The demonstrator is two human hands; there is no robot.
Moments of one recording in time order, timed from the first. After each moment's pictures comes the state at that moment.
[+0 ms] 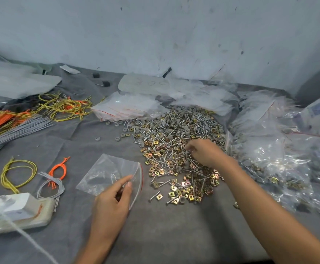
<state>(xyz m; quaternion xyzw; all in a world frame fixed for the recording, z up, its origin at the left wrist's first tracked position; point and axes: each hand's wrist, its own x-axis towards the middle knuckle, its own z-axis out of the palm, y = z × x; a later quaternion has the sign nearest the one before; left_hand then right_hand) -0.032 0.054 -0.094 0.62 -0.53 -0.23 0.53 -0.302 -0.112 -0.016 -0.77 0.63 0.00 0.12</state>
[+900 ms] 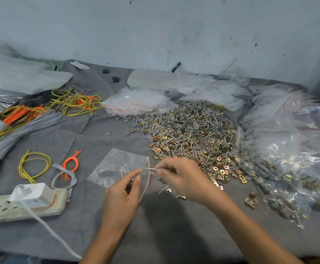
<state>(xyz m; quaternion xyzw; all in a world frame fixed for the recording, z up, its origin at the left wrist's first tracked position) -0.032 0.054 -0.092 0.60 -0.55 -0.23 0.54 -0.217 0.003 -0.004 -0.80 0.47 -0.22 0.31</state>
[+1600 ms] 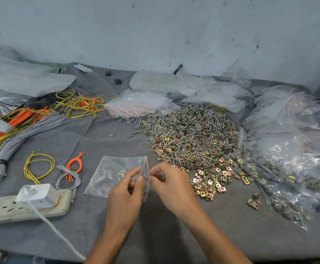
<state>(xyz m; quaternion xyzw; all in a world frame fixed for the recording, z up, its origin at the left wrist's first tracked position) -0.032 0.055 -0.090 0.63 -0.54 -0.21 0.52 -0.176 0.023 -0.032 -0.70 0.56 -0.31 0.30</state>
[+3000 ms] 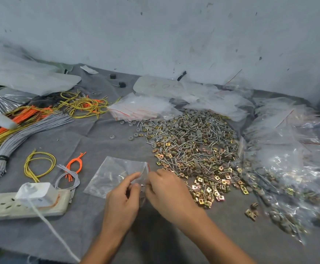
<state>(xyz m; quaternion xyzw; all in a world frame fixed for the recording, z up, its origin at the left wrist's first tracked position) -0.029 0.056 -0.091 0.63 -0.52 -0.24 0.52 -0.174 0.022 -0.023 -0.87 0.46 -0.17 0.06</state>
